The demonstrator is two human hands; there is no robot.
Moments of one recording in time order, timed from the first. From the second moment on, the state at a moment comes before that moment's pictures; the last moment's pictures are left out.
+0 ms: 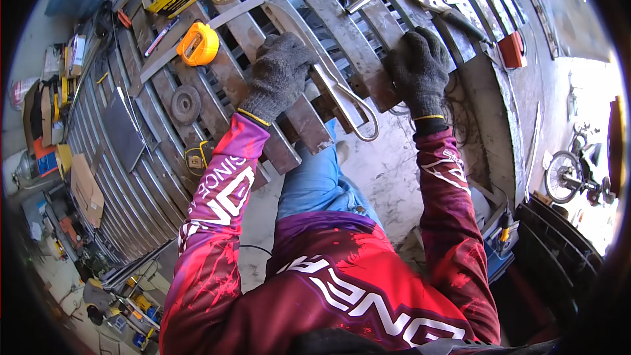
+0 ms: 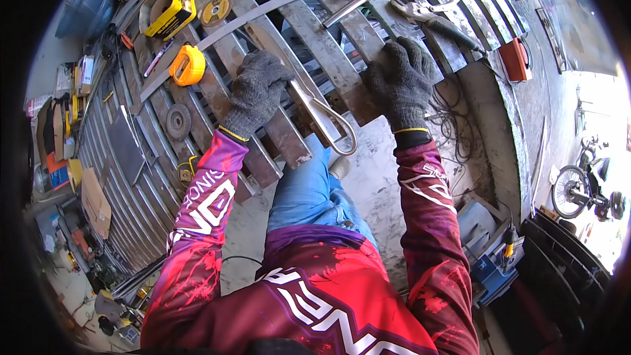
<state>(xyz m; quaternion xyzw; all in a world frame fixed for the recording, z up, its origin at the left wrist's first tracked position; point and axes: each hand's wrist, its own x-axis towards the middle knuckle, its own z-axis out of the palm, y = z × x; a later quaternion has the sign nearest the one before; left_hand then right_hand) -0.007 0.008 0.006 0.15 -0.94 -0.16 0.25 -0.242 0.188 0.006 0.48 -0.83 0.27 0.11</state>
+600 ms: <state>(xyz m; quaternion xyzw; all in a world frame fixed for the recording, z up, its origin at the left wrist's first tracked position) -0.006 0.013 0.014 0.17 -0.94 -0.17 0.24 -0.242 0.187 0.010 0.48 -0.83 0.27 0.11</state>
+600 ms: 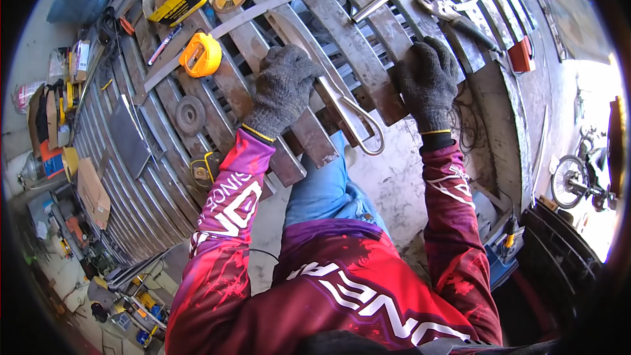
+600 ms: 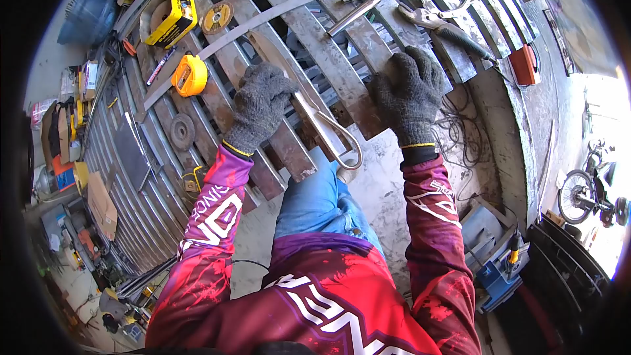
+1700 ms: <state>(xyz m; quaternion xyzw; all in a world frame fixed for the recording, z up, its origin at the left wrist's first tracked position) -0.003 0.015 -0.001 0.21 -0.92 -0.17 0.28 -0.242 0.186 0.004 0.49 -0.83 0.26 0.10</state>
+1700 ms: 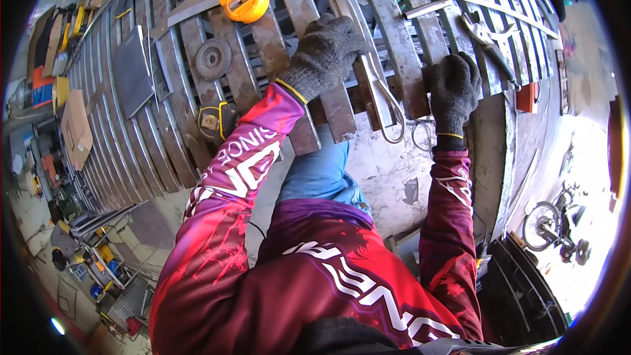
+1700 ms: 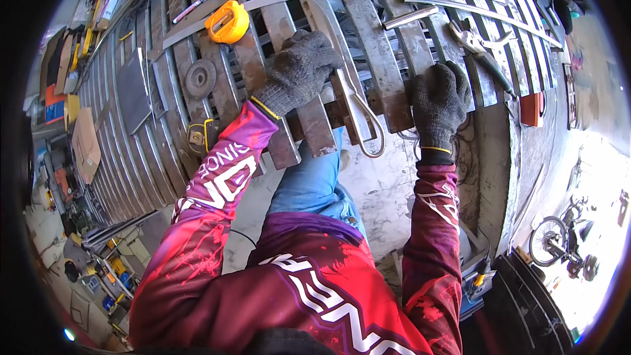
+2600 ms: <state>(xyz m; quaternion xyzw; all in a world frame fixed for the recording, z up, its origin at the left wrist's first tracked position) -0.007 0.009 0.009 0.16 -0.95 -0.14 0.25 -0.240 0.188 0.009 0.47 -0.83 0.27 0.12</state>
